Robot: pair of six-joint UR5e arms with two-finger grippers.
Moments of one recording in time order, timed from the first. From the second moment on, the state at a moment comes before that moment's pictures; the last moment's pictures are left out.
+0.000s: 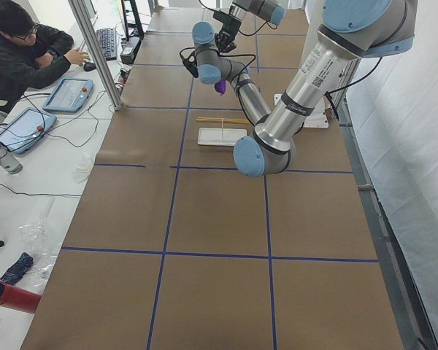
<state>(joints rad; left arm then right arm) -0.78 -2.24 -1.76 -2.01 -2.31 -2.09 0.49 -0.92 2.09 -1.48 1.59 0.44</state>
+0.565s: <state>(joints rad) -0.78 -2.23 -1.76 -2.05 -2.31 -2.07 0.50 -0.93 2.09 -1.49 1.59 0.45</state>
